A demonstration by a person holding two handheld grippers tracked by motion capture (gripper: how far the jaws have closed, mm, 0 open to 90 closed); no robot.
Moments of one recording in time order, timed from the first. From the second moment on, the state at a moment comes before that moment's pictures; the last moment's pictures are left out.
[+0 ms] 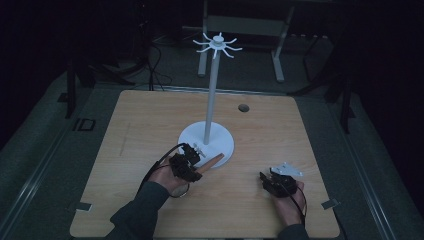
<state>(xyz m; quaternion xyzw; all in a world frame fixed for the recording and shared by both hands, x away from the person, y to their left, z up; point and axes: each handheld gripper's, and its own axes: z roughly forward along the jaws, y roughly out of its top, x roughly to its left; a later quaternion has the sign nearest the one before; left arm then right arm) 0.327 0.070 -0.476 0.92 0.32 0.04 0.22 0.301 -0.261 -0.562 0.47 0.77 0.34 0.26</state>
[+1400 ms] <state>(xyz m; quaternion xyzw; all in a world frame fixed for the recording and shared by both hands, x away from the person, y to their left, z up) 0.324 0.099 -0.423 0.81 0.40 0.17 0.40 0.300 -0.260 -0.562 0.47 0.77 0.34 0.26</state>
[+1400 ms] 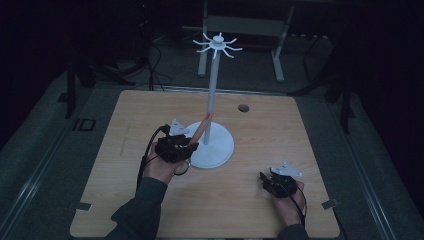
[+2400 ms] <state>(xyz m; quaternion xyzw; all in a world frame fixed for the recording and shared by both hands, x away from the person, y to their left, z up) 0.319 0.102 -0.397 0.74 0.41 0.20 0.48 0.300 -0.260 -0.562 0.47 0.77 0.34 0.27</state>
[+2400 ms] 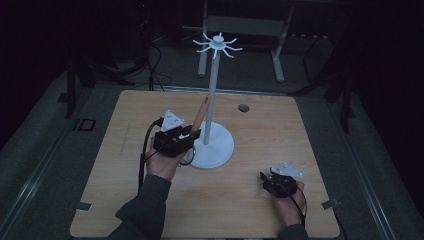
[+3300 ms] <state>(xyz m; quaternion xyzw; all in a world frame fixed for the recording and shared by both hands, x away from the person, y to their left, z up) 0.317 0.105 -0.370 0.72 0.41 0.22 0.52 0.300 -0.260 -0.562 0.47 0.77 0.34 0.27</state>
